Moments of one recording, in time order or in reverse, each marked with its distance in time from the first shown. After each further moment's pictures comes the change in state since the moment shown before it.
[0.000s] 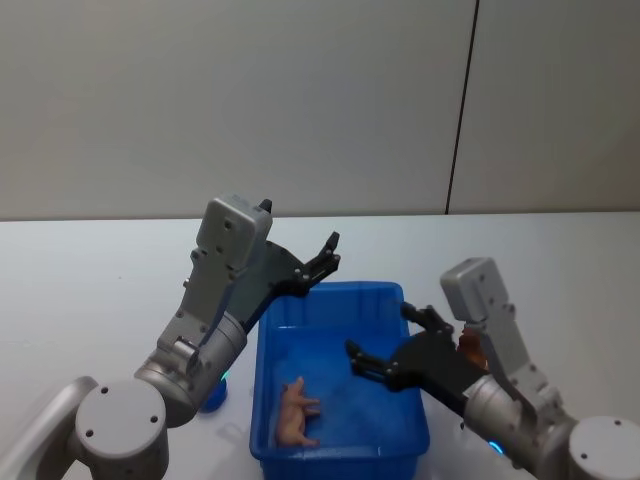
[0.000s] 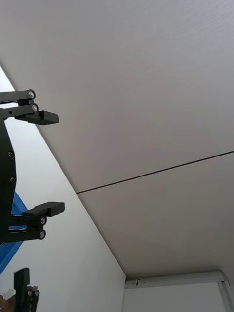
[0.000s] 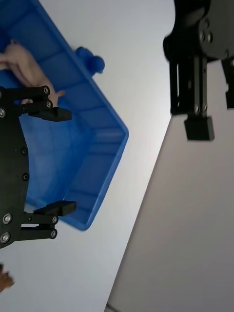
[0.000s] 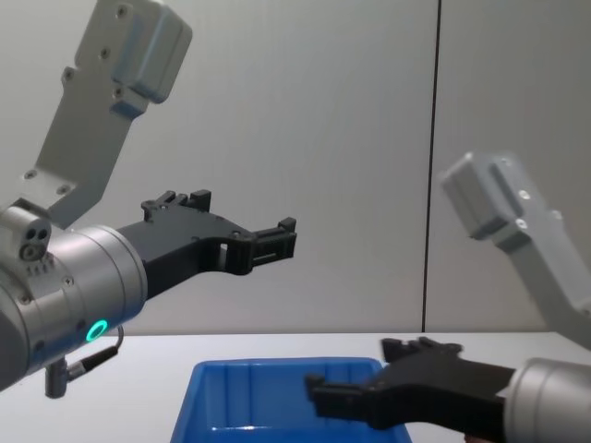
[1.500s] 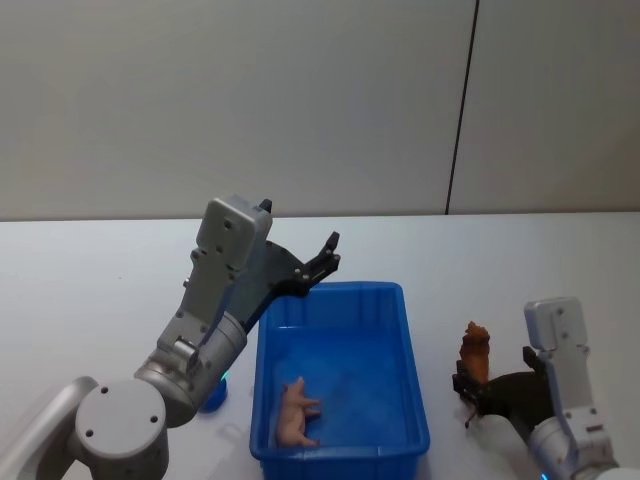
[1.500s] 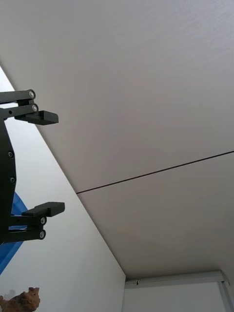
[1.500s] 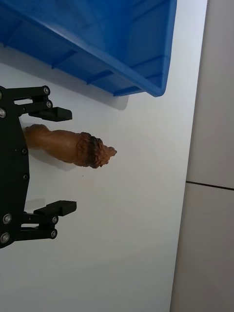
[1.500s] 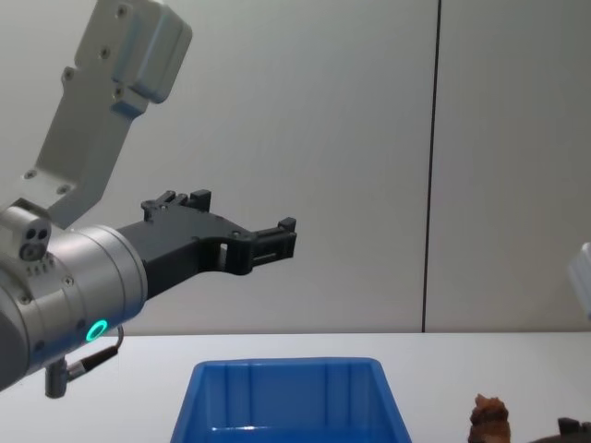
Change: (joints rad) left arm 0.000 0.000 0.000 0.000 0.000 0.000 0.000; right arm -0.117 0.011 0.048 -0.026 0.058 0.108 -0.456
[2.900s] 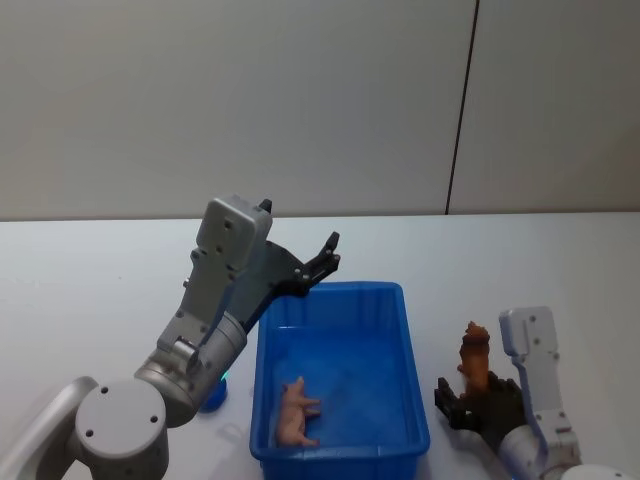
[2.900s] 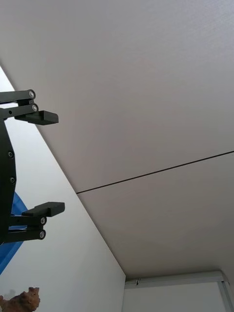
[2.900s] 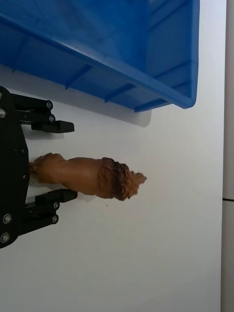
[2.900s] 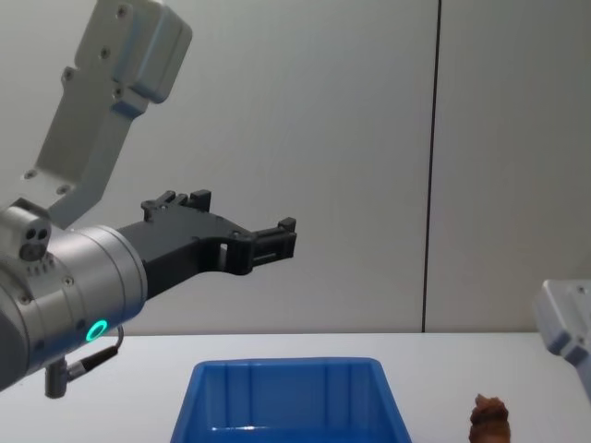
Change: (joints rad) left arm 0.000 0.000 0.000 0.000 0.000 0.000 0.000; right arm 0.034 -0.070 -0.002 0.083 0.058 0.059 0.005
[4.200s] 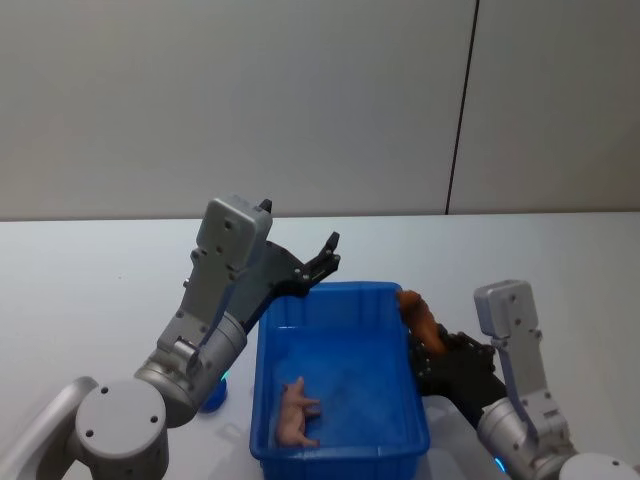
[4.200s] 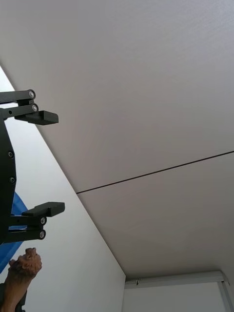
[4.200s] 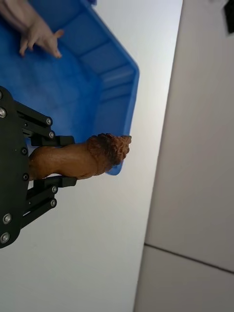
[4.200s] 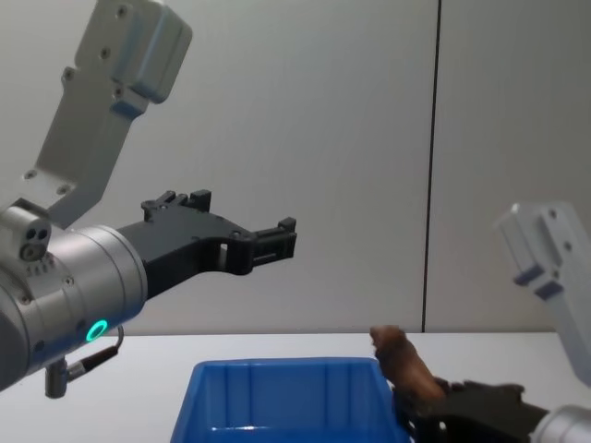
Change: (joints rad) left arm 0.000 0.000 0.000 0.000 0.000 0.000 0.000; right arm 0.011 0.002 -0.014 -0.036 -0.108 -0.178 0.187
